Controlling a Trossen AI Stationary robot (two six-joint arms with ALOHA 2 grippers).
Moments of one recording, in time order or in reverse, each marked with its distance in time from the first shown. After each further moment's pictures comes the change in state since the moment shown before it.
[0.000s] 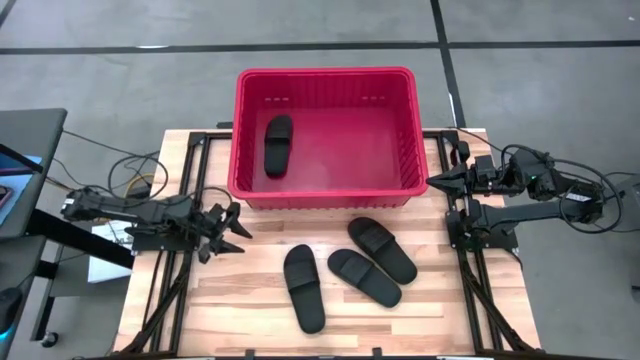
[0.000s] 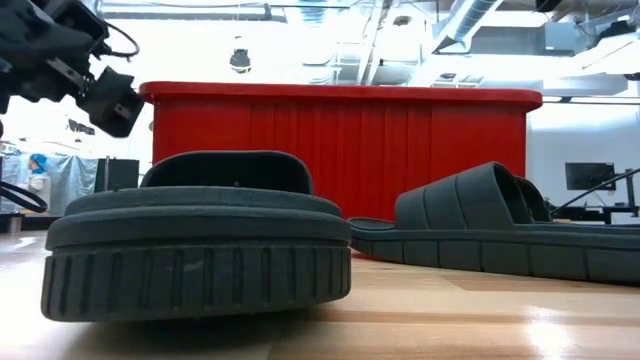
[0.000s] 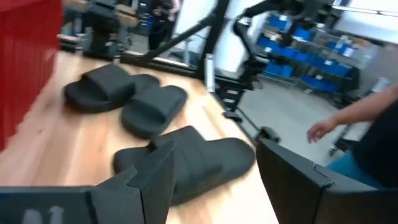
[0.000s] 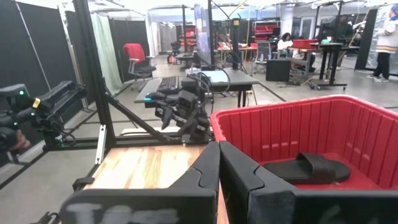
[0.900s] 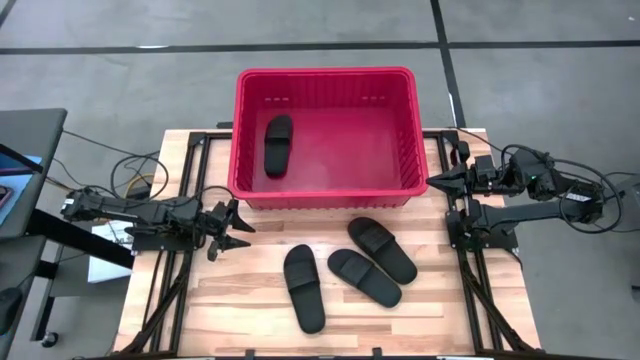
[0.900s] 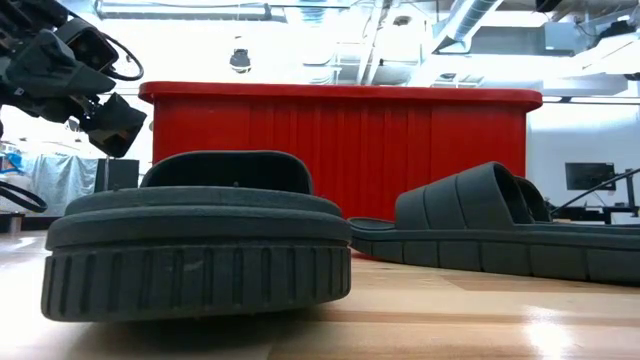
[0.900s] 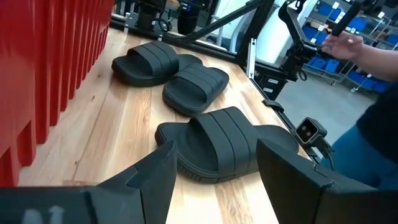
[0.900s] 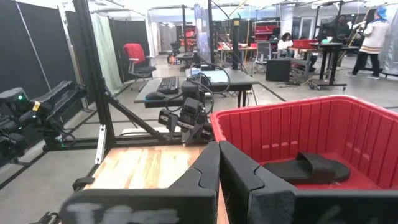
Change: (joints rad) left arm 0.000 0.003 -0.010 -0.098 -0.124 -0.010; right arm 0.000 0.000 0.000 0.000 0.000 -0.002
